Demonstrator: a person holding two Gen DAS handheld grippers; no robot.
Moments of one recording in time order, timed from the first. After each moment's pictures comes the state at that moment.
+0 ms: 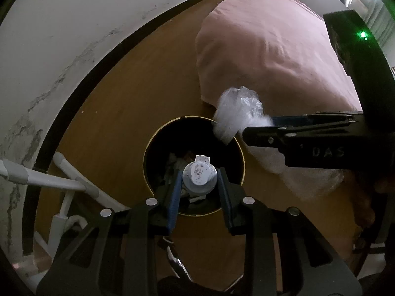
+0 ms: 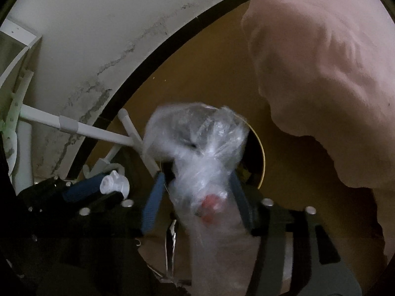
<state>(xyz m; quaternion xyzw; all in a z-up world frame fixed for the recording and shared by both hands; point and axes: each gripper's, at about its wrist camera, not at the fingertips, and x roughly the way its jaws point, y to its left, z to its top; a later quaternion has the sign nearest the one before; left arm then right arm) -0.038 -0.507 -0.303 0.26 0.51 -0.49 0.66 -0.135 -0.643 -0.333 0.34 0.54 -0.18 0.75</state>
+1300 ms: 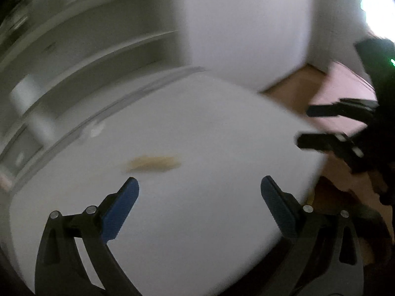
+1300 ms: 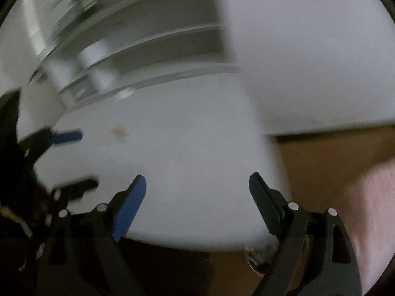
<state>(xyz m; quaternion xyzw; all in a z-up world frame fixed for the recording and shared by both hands) 0.049 -0.151 -0.058 0.16 0.39 -0.27 0.87 0.012 -0.352 -0.079 0.04 0.43 0.11 0.89</state>
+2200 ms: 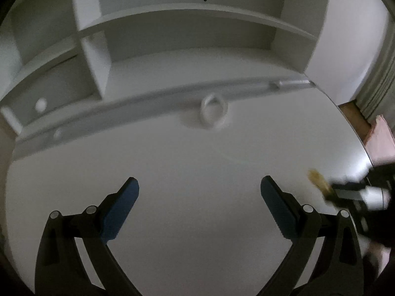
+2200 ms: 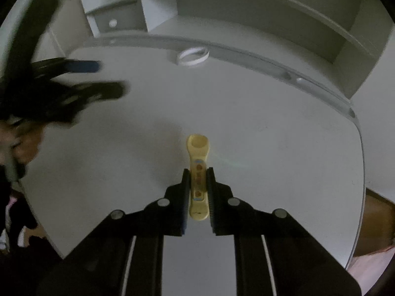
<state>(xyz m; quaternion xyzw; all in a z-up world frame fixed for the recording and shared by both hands) 0.235 -0.035 -0.090 0.05 0.46 -0.17 0.87 0.138 -0.224 -0.107 -0.08 0.51 0.18 0.83</state>
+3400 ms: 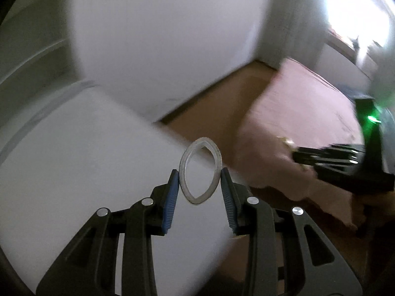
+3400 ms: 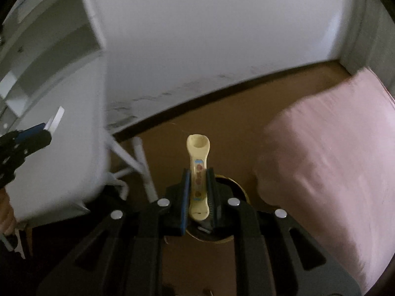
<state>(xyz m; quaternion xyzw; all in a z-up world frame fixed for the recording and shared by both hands) -0.001 -0.373 -0.077 0.15 0.39 -0.47 0.78 -0.115 -0.563 -0.133 0.16 0.48 -0.19 0.84</state>
